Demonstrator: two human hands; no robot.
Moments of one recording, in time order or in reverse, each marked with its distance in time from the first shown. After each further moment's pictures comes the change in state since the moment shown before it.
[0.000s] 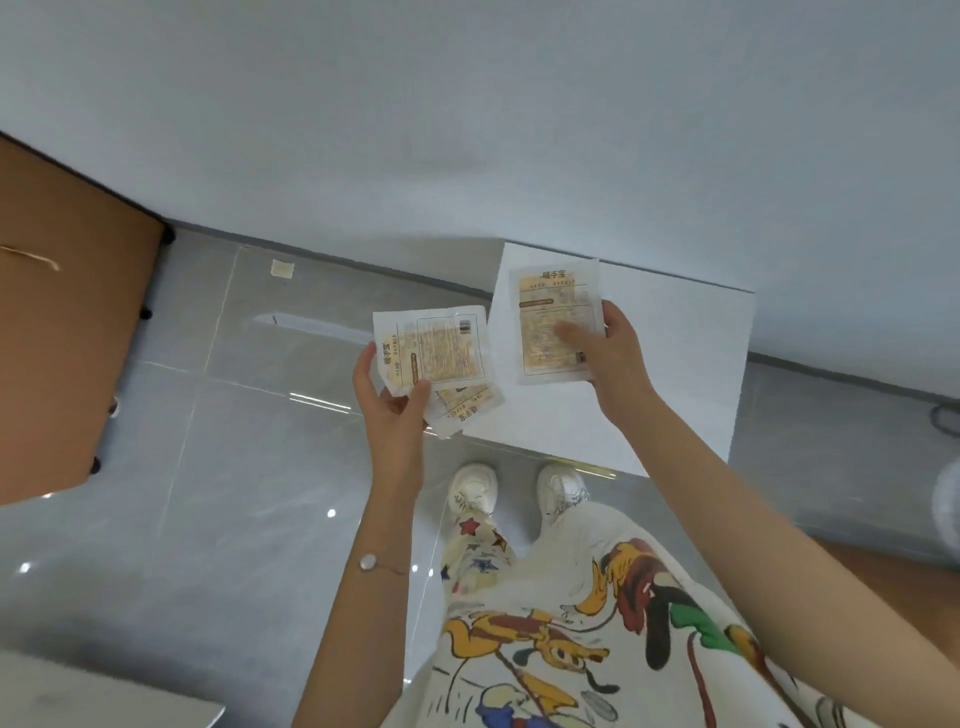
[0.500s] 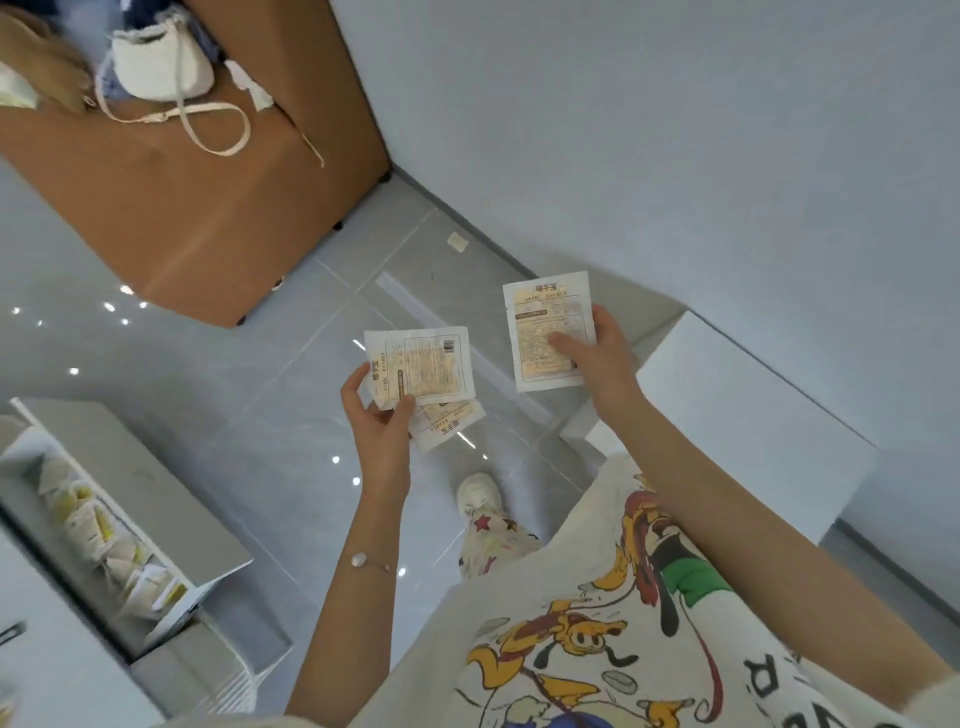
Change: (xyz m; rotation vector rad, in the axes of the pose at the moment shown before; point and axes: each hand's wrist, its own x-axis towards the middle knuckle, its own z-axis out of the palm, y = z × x) left_hand -0.110 0.072 -0.226 -0.176 0.471 0.068; right_hand -0.134 -0.029 0.226 -0.366 -0.382 -0.147
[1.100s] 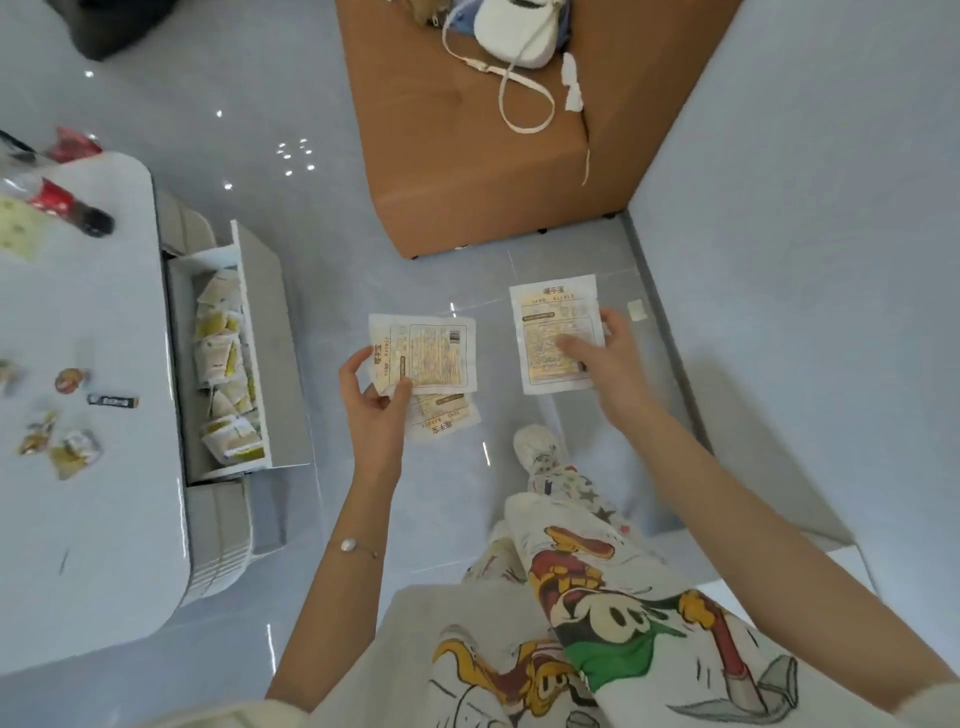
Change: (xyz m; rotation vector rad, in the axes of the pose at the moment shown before) left_hand 0.064 0.052 -0.226 -0.240 0.506 0.110; right_hand 0.020 -0.061 0.307 -0.244 -0.517 -0.024
